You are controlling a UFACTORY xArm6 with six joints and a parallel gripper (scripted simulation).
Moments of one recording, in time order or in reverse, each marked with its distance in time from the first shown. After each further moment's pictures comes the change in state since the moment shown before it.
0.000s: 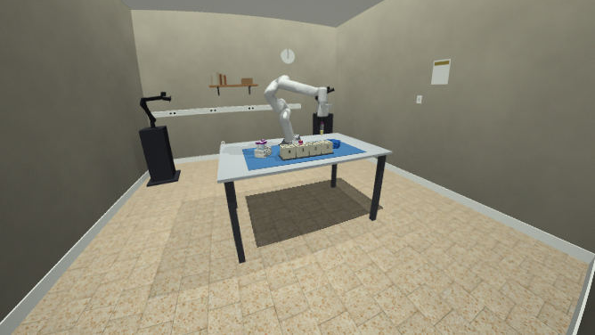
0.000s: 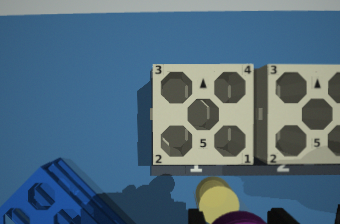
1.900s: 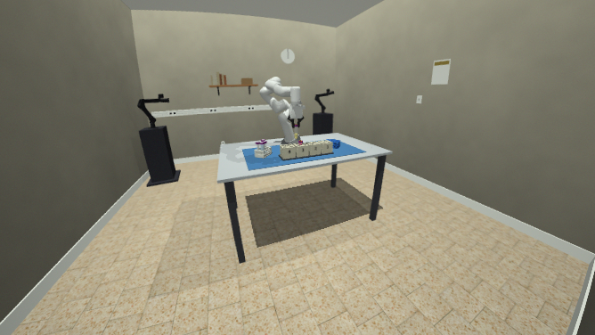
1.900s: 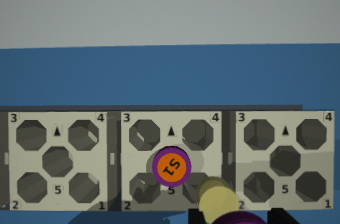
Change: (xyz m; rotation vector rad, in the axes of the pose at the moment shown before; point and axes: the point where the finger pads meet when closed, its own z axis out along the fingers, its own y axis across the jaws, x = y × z) arm 0.045 0.250 -0.001 -0.001 0.002 0.002
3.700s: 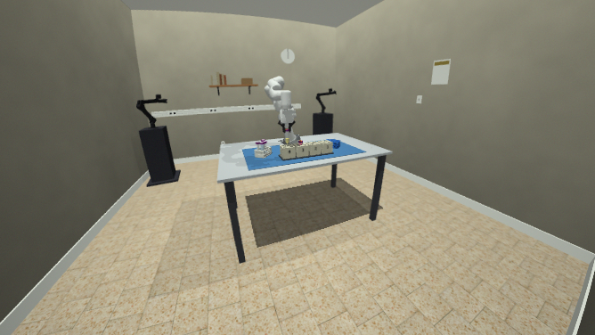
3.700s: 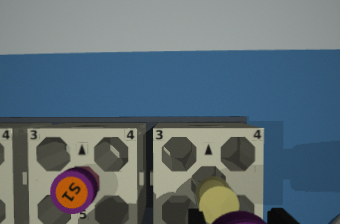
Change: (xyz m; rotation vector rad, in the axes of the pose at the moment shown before) arm 0.014 0.078 0.028 0.003 -0.002 -0.001
